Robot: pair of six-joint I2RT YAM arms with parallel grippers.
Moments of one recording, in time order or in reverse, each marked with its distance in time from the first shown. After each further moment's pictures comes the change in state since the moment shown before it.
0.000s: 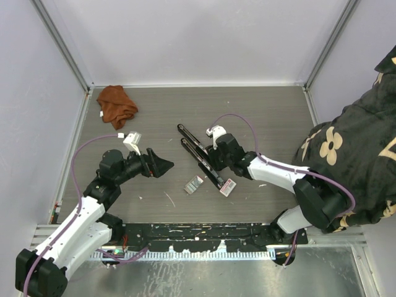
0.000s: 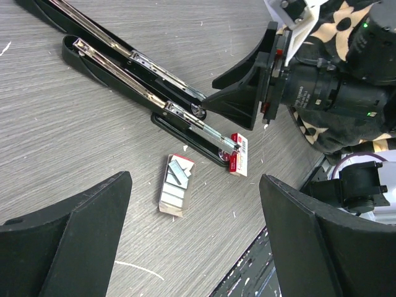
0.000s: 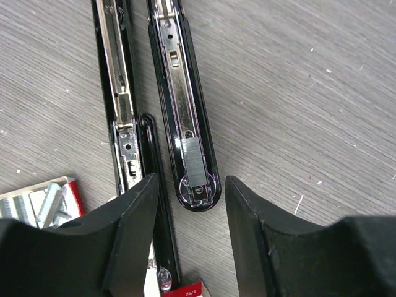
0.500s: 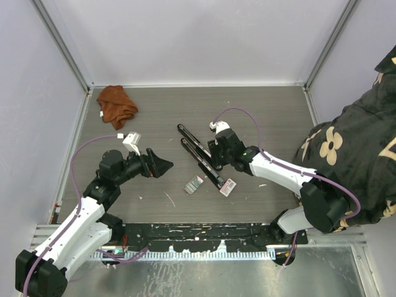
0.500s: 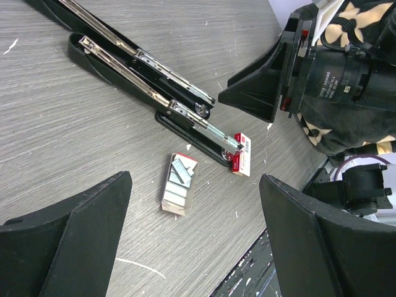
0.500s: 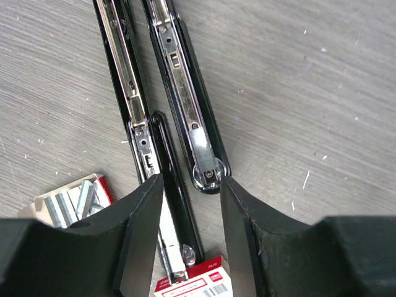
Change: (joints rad) left arm 0.000 -0.011 0.000 -0.012 -0.010 0.000; right arm 0.000 -0.055 0.097 -0.161 0.012 0.125
